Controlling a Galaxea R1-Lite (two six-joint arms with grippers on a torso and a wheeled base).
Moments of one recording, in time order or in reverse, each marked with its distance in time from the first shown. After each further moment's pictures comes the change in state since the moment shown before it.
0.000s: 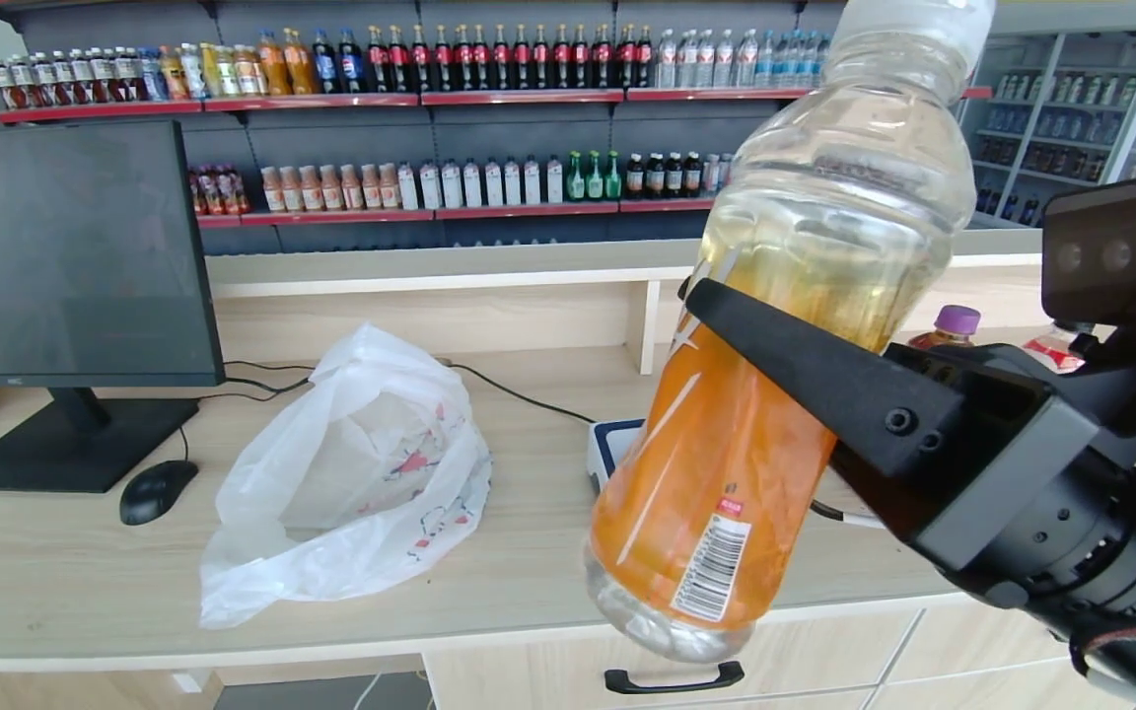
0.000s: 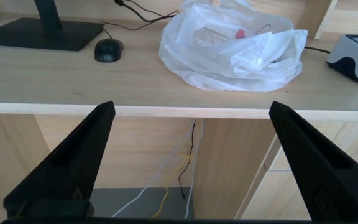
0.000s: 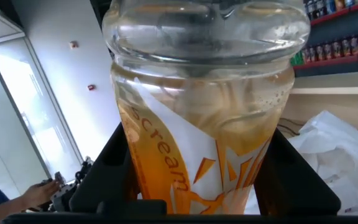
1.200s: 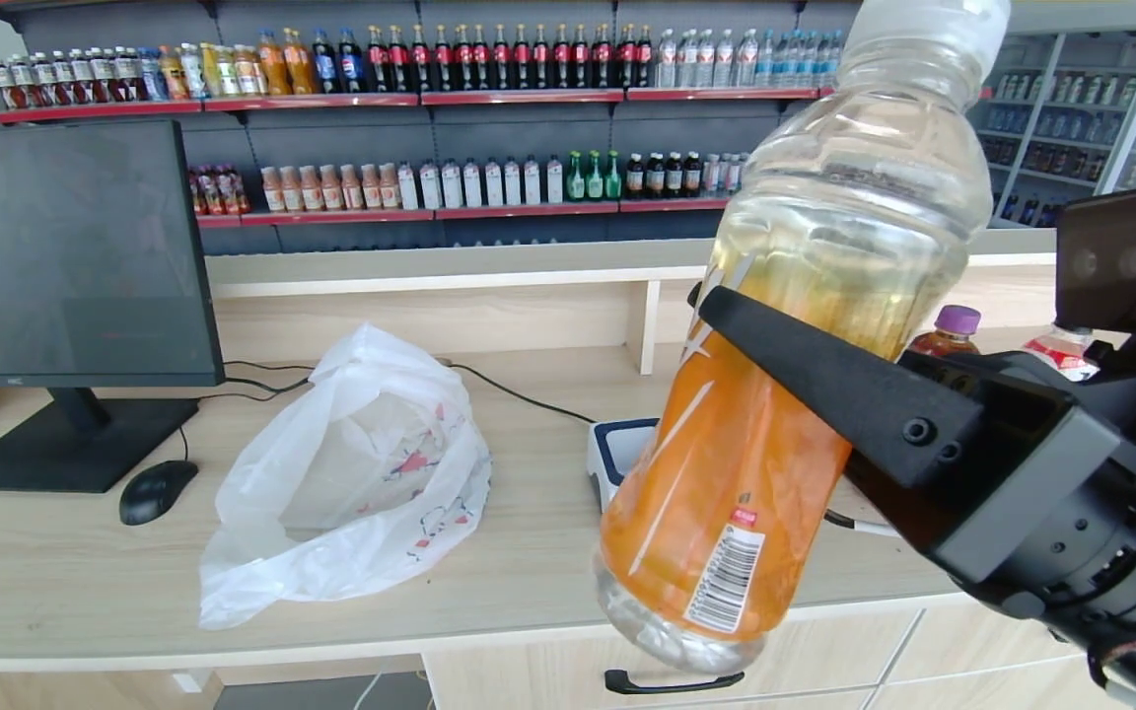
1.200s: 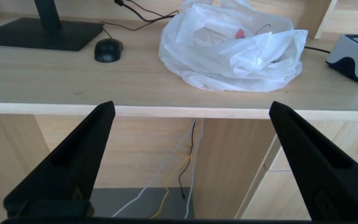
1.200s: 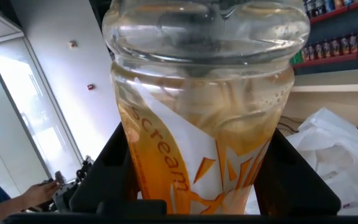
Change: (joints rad) left arm 0.000 0.000 0.000 0.000 0.000 0.000; right arm 0.003 -0.015 0.023 0.001 -0.001 -0.002
